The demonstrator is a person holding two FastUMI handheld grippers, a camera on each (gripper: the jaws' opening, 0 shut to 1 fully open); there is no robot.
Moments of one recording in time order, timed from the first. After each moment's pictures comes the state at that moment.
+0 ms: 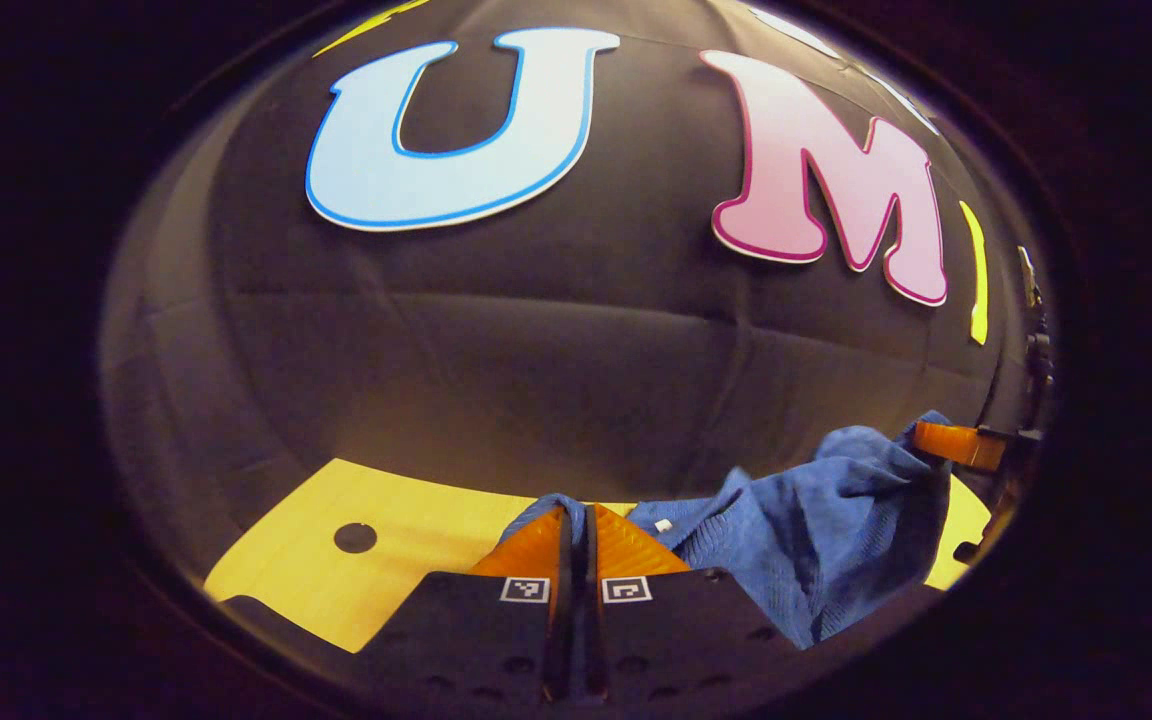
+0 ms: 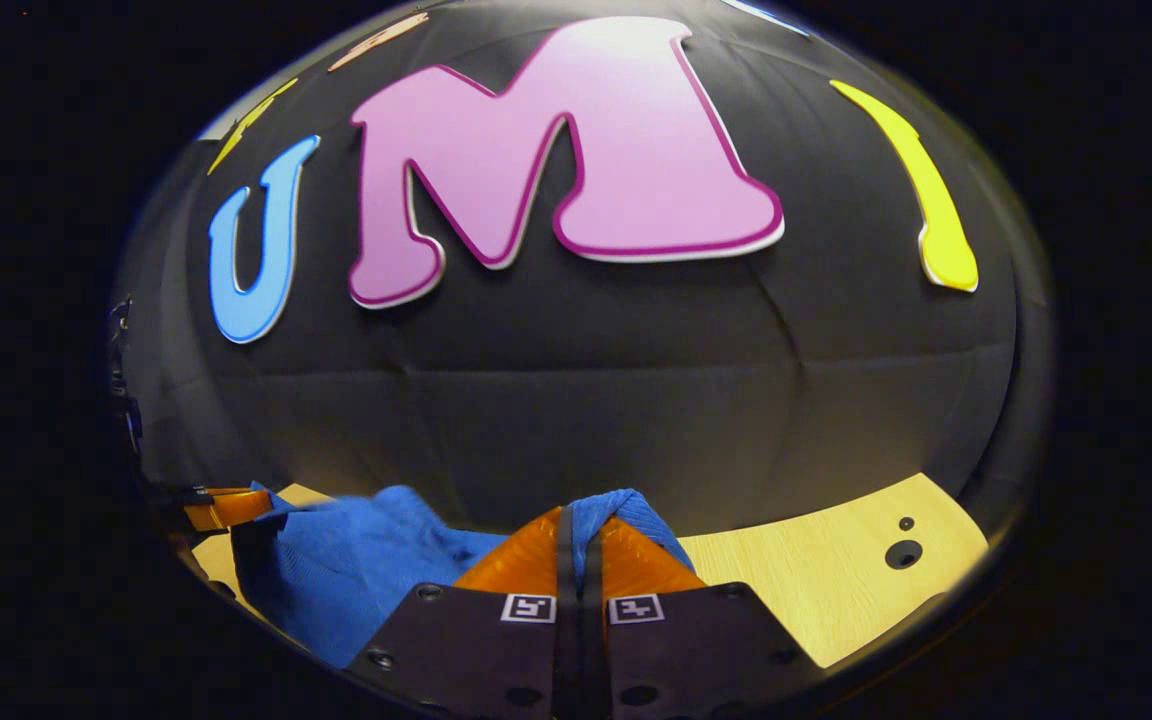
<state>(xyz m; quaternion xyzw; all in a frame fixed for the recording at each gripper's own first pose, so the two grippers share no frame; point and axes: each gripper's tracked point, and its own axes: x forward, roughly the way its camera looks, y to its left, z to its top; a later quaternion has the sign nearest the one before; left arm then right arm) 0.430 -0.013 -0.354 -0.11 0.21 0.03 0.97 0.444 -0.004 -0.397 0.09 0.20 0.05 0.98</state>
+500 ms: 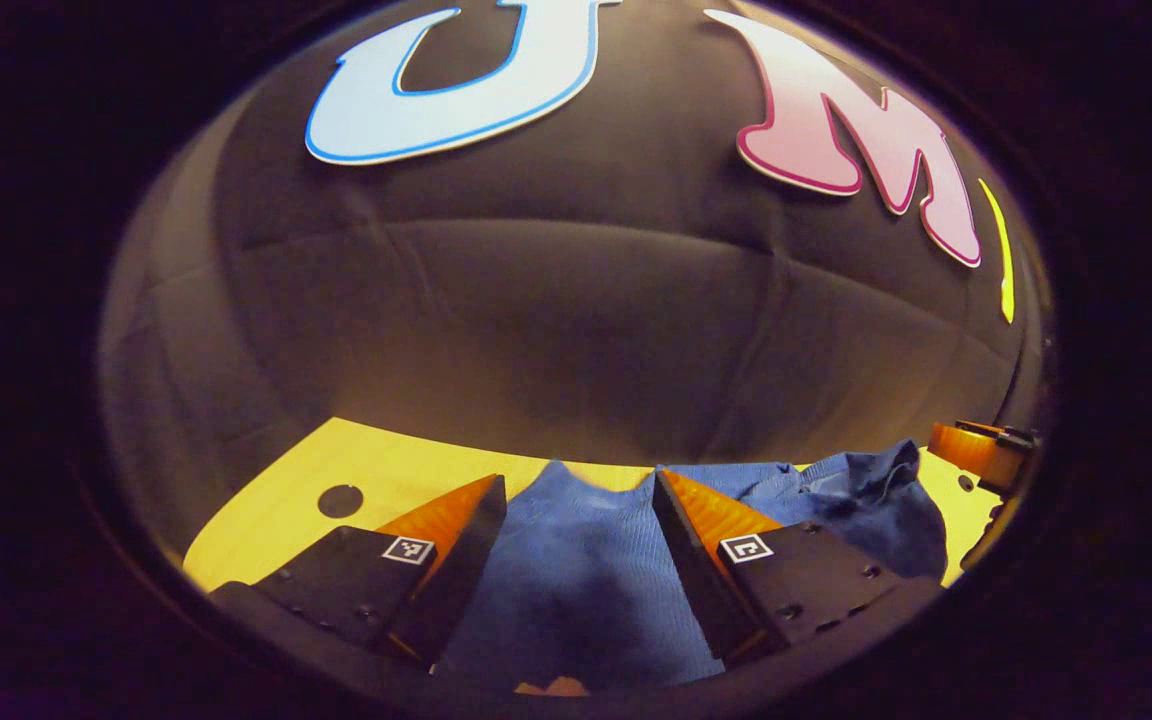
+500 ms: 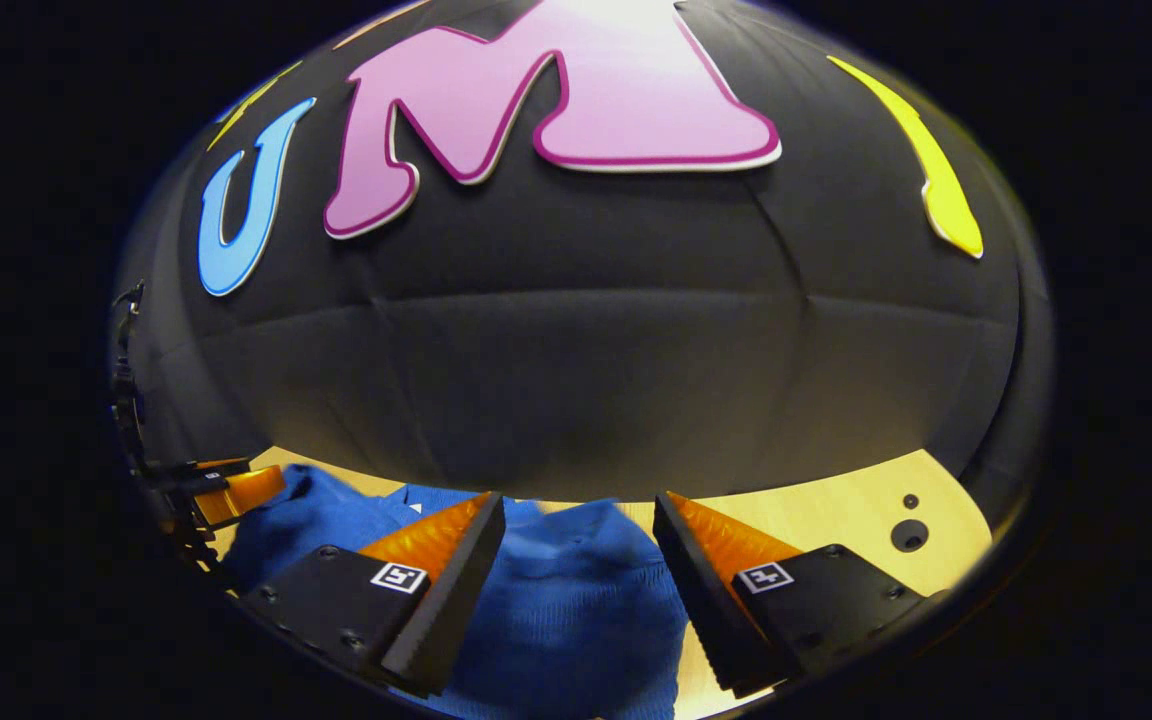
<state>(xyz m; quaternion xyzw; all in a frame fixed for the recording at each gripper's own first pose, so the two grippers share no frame) 0.409 -0.018 -0.370 -0.07 0.23 0.07 0.97 0.417 -0.013 -0.405 0.06 0.21 0.05 0.97</state>
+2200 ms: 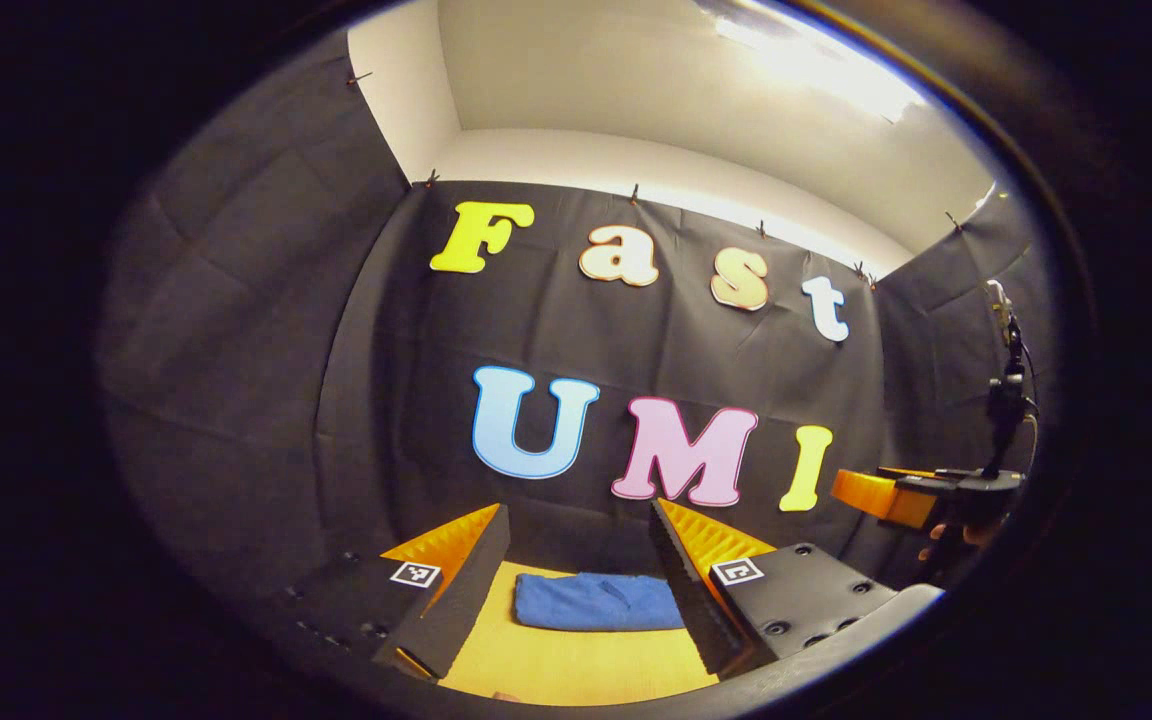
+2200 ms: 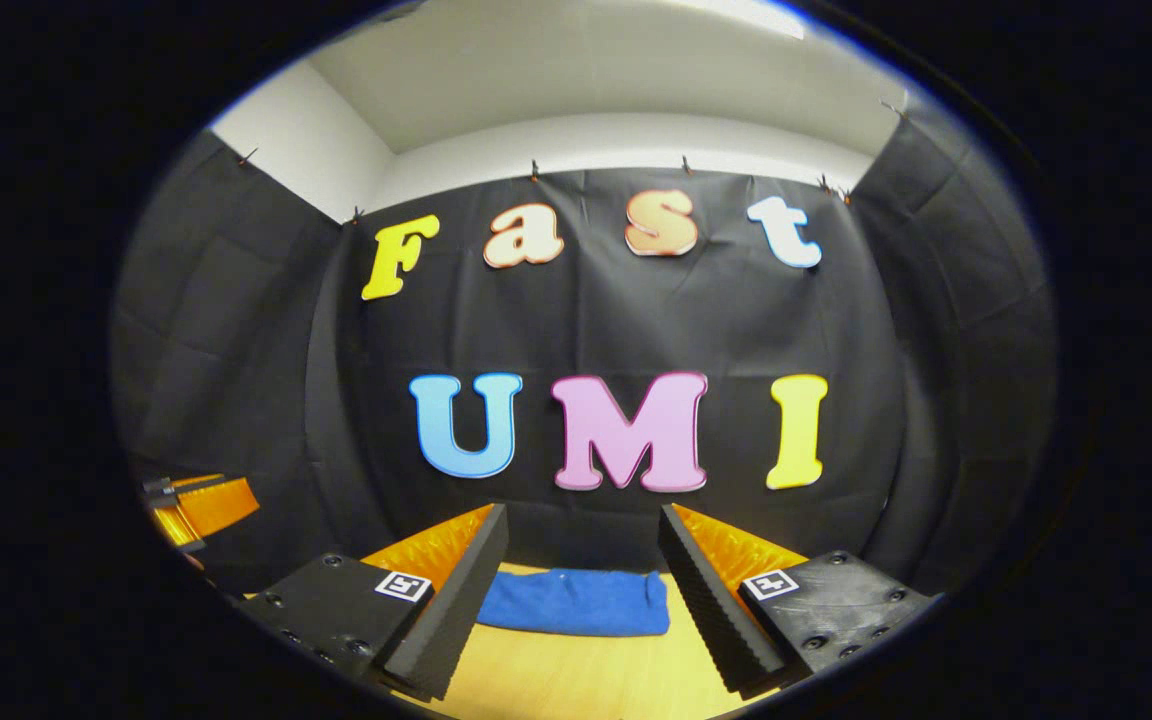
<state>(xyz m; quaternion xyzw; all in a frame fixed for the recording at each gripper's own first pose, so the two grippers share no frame) -0.120 -0.019 0.016 -0.13 -0.09 0.06 0.99 -0.027 0.039 0.008 0.02 -0.04 0.08 1.00</state>
